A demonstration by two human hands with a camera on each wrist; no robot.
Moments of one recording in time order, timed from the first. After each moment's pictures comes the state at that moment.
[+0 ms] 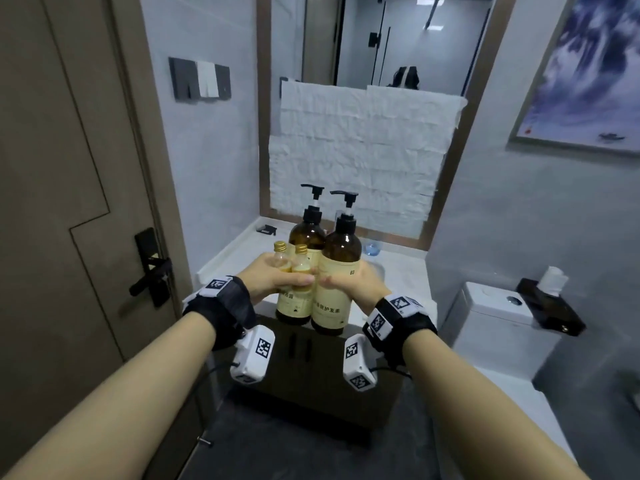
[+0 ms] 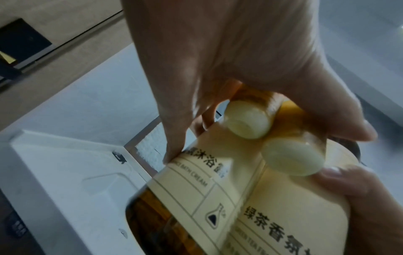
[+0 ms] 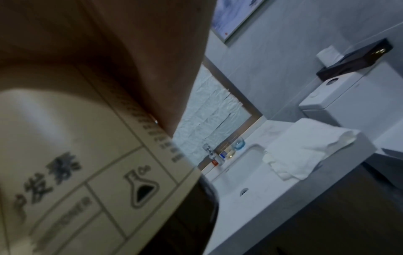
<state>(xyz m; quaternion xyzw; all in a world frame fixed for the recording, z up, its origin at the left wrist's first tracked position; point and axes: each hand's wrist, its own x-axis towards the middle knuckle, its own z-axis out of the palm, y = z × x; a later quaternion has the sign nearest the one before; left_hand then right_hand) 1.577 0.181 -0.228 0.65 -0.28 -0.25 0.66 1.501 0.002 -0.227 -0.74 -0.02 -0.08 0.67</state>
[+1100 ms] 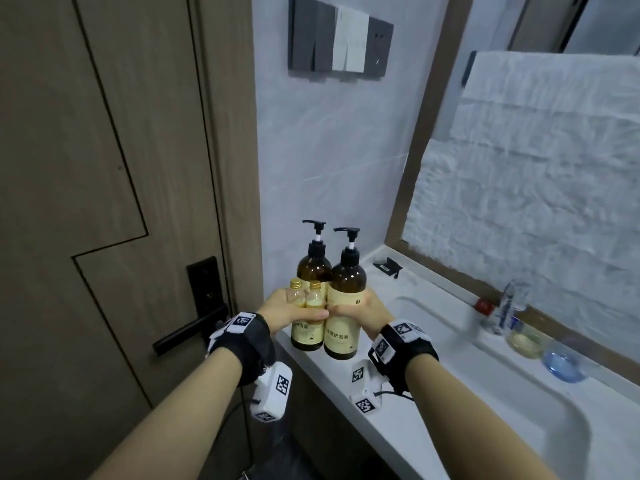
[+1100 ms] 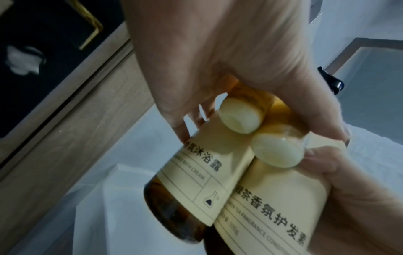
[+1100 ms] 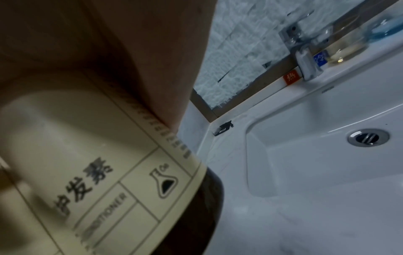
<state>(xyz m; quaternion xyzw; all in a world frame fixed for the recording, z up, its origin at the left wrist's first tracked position) 1.897 0.228 -0.354 0.71 0.00 -0.09 0.70 1.930 0.047 -0.348 -0.71 -0.15 0.13 0.68</state>
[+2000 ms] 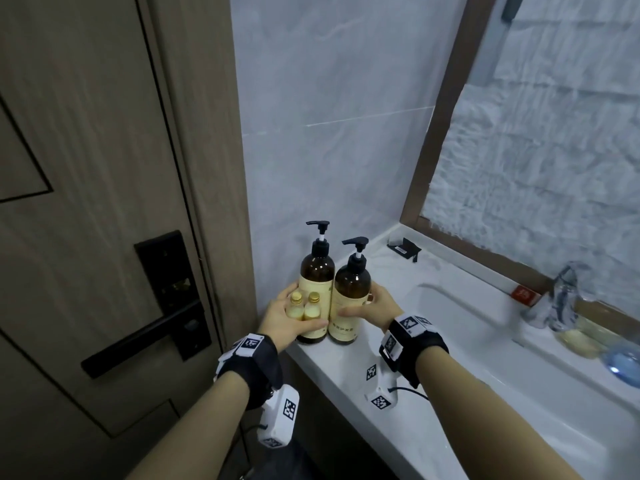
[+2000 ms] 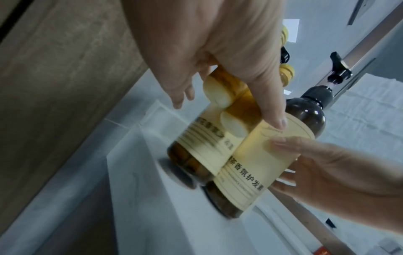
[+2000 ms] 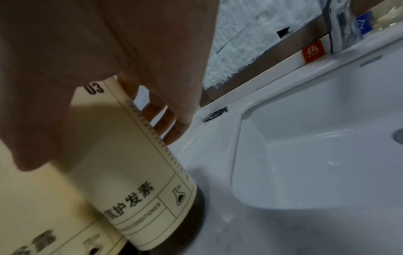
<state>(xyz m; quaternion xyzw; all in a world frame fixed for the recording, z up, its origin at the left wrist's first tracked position) 1.973 0.237 -0.495 0.72 0.04 0.02 0.70 2.033 0.042 -0.471 -0.81 -0.07 0.13 0.57</state>
